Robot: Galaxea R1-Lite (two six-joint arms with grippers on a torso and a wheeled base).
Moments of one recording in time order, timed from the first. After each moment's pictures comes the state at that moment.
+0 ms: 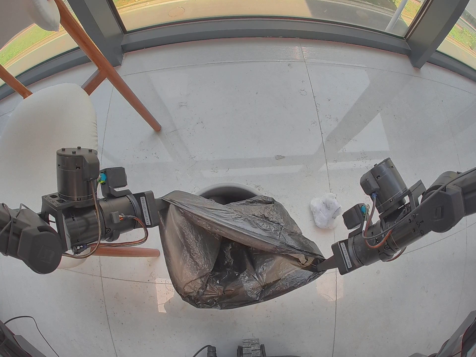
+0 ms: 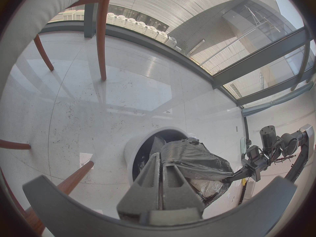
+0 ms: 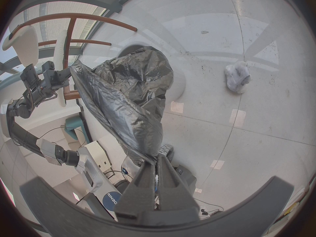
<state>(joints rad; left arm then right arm) -0.35 1.66 -0.71 -0.56 -0.18 -0.37 0.52 1.80 -1.00 0.26 0.29 0.22</state>
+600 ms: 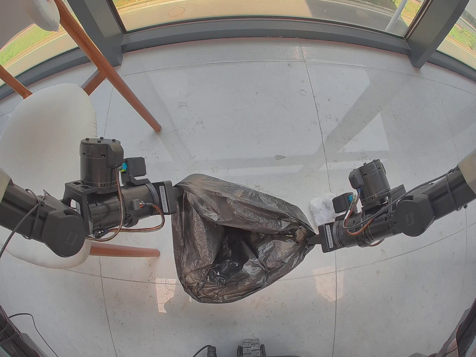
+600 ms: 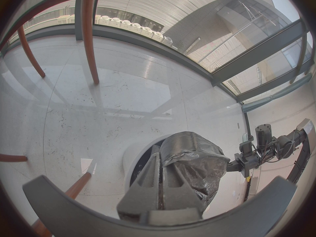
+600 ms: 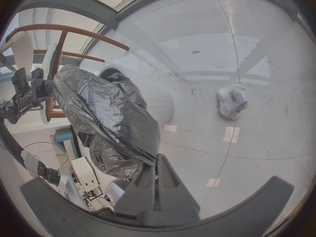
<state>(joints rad) -0.36 1.79 -0.85 -0.56 -0.18 -0.32 0.45 1.97 -1.00 -0.09 0.23 0.19</state>
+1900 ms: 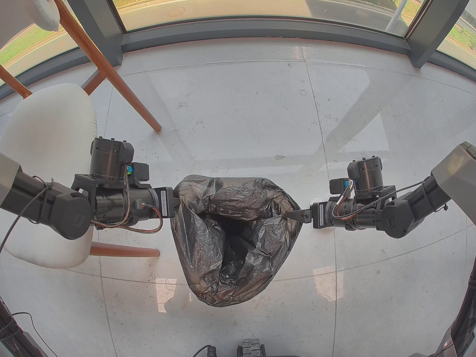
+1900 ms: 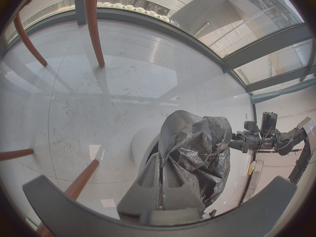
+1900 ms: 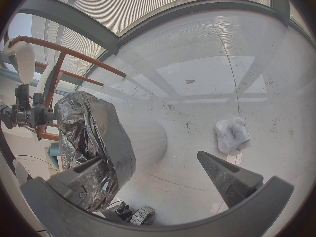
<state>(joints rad) -0.33 1.85 -0.97 -0.33 -0.19 -0.29 0.38 2.12 -1.04 -0.46 0.24 0.20</state>
